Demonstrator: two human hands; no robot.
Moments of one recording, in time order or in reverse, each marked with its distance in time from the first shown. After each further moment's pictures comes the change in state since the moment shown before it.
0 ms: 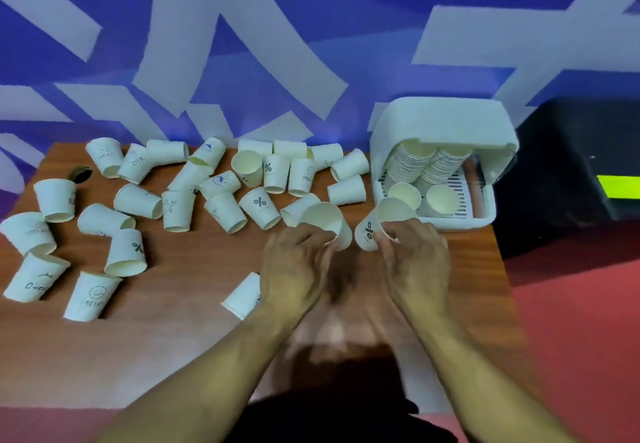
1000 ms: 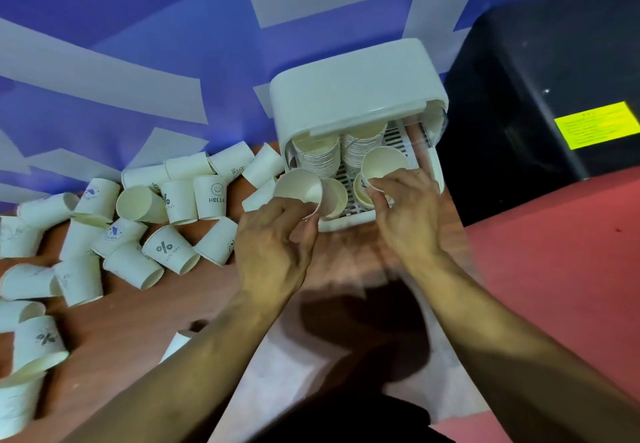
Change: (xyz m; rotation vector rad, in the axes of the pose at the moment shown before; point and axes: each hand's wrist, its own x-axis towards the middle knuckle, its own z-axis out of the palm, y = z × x) left_hand 0.106 0.073 0.125 -0.034 -0.148 0.138; right_hand 0.082 0.193 0.030 0.035 0.062 0.182
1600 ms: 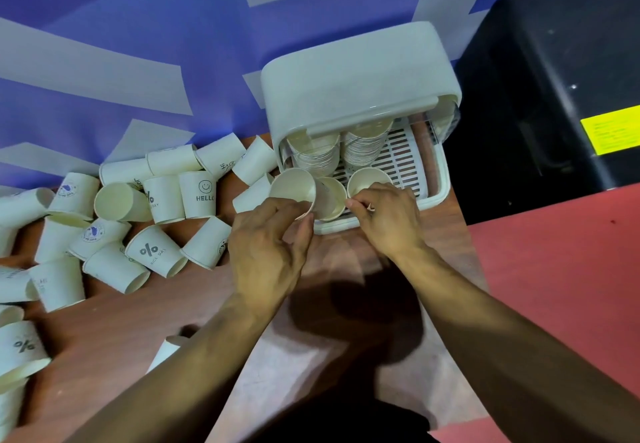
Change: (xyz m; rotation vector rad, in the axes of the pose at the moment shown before) left_hand 0.007 -0.019 0.024 0.001 -0.006 -0.056; right_hand 0.004 0.015 0.044 -0.018 -0.445 0.122
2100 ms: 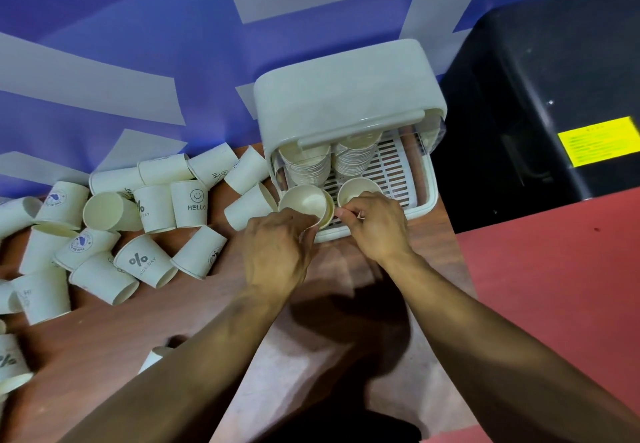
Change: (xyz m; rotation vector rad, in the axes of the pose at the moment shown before) left_hand 0.006 -0.009 0.033 0.160 -0.275 -0.054; right_hand 0.003 -0.002 0.000 0.094 -0.034 0.055
